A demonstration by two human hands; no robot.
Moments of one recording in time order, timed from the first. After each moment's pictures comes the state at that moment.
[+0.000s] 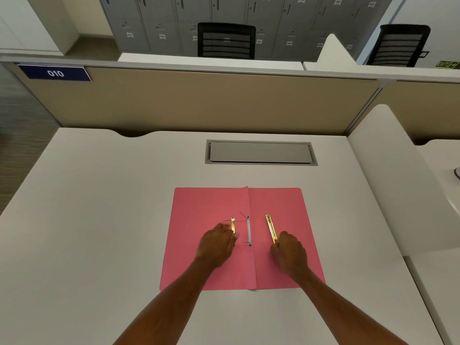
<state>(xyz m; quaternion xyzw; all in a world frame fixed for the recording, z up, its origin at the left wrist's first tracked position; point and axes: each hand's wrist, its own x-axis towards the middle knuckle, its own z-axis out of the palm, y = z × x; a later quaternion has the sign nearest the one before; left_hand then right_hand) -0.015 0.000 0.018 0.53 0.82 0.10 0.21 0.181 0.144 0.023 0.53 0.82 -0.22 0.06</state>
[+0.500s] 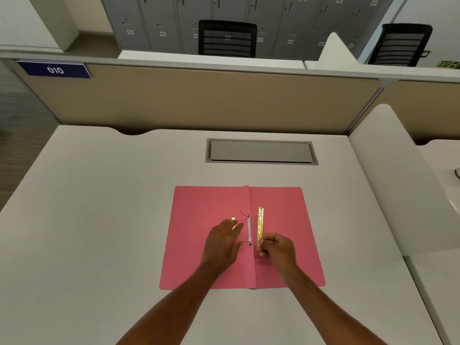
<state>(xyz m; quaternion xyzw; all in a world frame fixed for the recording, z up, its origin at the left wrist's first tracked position) 0.002 -0.001 0.012 0.54 0.81 0.14 0.18 0.165 0.119 0.019 0.58 0.53 -0.60 -0.14</state>
